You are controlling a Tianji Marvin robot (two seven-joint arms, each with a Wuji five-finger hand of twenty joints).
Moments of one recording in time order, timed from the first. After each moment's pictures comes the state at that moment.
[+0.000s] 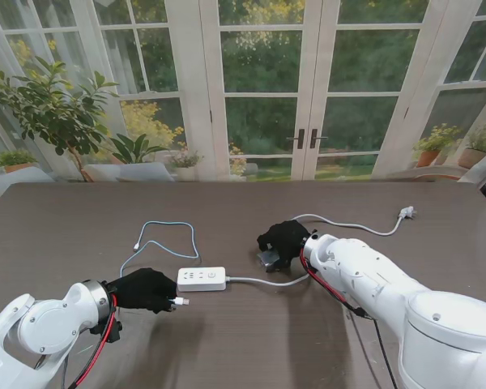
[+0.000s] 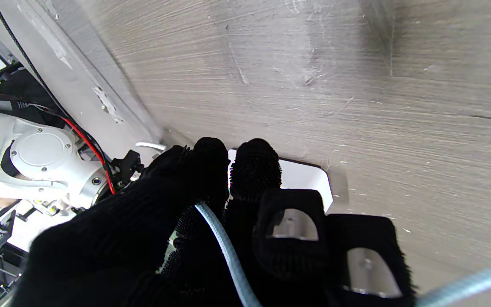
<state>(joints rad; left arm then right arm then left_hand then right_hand) 1.67 -1.00 -1.41 -1.69 0.43 -0.18 -0.53 -0.66 -1.41 0.03 -0.28 -0.63 -0.43 -0.55 0.77 -0.51 0.88 -0.37 0.91 0.07 0.89 0.65 1.23 0.13 0.66 1.06 1.25 0.11 1.48 0.88 1.04 0.17 1.80 0.77 0.37 -1.04 1.28 -0.43 0.71 -0.08 0.94 0.28 0.95 0.01 0.93 0.84 1.28 -0.07 1.30 1.34 0.98 0.11 1.55 0.59</state>
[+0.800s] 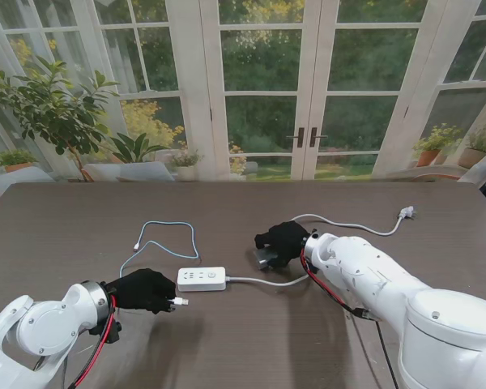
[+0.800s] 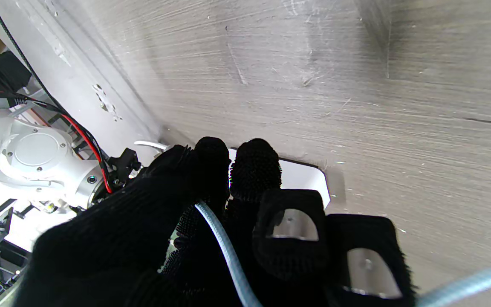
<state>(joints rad) 1.68 -1.00 -1.41 -1.70 0.43 -0.17 -0.52 -0.65 -1.41 0.03 -0.26 -0.64 -0.49 -0.55 0.78 -0.51 0.86 -0.34 0.91 0.07 0.88 0.64 1.23 0.13 0.66 1.06 1.25 0.11 1.48 0.87 1.05 0.17 1.80 0.77 0.31 -0.74 1.26 -0.43 0.55 0.03 0.94 0.41 0.99 0.01 1.09 0.97 1.28 -0.07 1.34 1.34 0.99 0.11 1.56 0.63</state>
